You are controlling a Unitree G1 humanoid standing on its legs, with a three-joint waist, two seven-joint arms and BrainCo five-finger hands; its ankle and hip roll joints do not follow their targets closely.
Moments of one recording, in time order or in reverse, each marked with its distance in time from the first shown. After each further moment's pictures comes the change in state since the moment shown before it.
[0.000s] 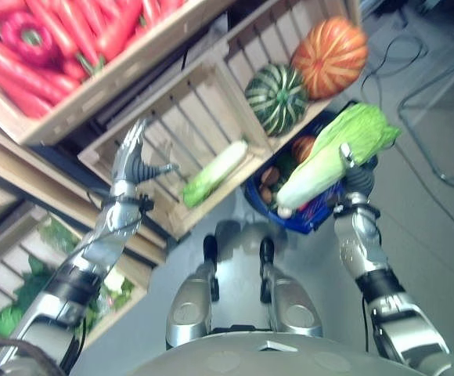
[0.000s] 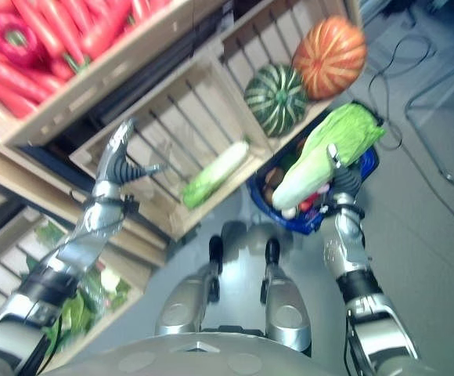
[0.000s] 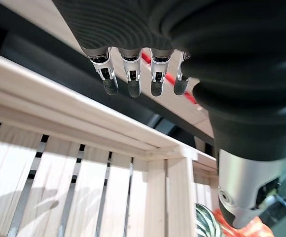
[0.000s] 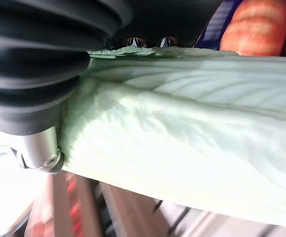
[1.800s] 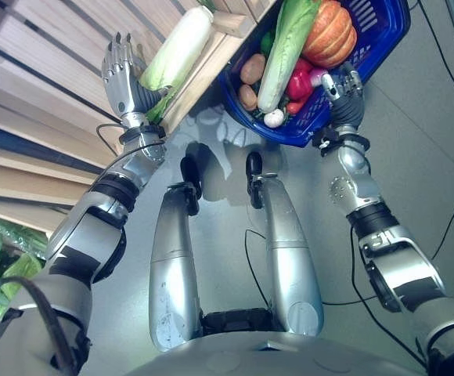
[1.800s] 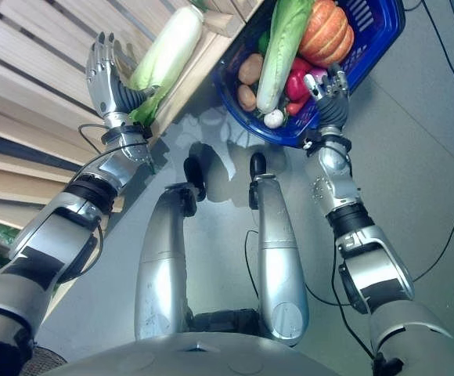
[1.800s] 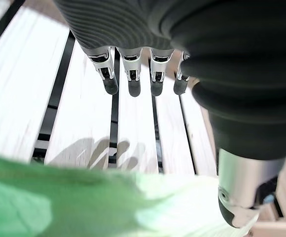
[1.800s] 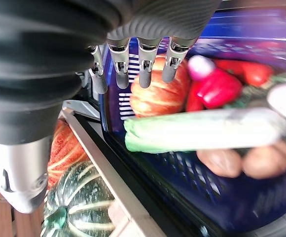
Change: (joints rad) left arm -0.571 -0.157 -0.178 0.736 -0.026 0.059 0.428; right arm -0.220 -0.010 0.187 -0.067 0.010 0.103 -0.013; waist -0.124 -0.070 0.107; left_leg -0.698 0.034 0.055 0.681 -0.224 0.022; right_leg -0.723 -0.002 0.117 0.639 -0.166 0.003
